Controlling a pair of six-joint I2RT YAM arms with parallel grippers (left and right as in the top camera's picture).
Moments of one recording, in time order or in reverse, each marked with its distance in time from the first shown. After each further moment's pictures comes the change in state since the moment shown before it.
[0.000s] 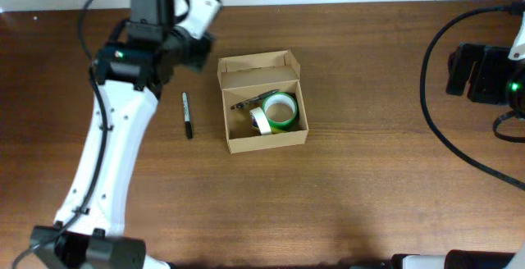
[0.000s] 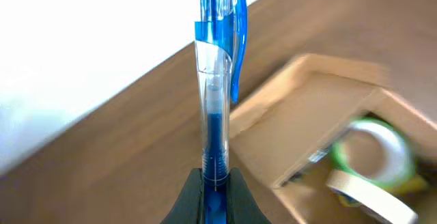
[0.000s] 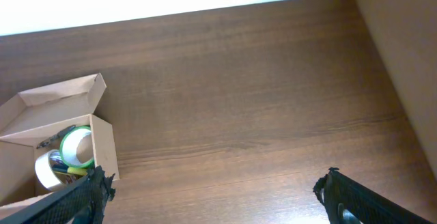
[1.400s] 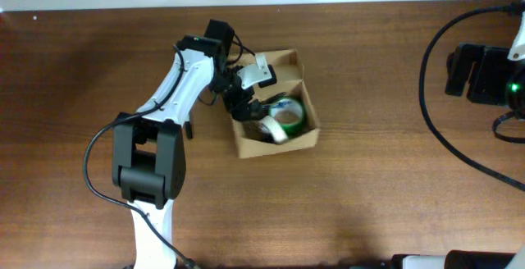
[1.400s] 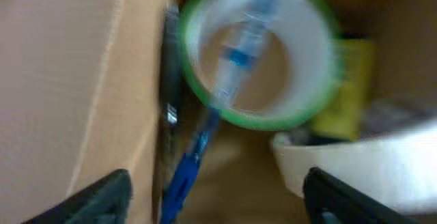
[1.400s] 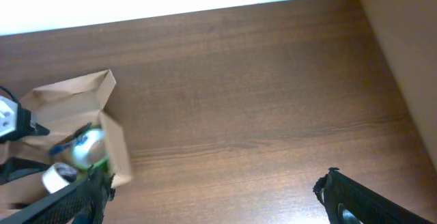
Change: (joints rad) left arm -0.065 0.527 0.073 -0.270 0.444 0.489; right arm 0.000 -0.002 -0.001 0.000 -0.013 -0.002
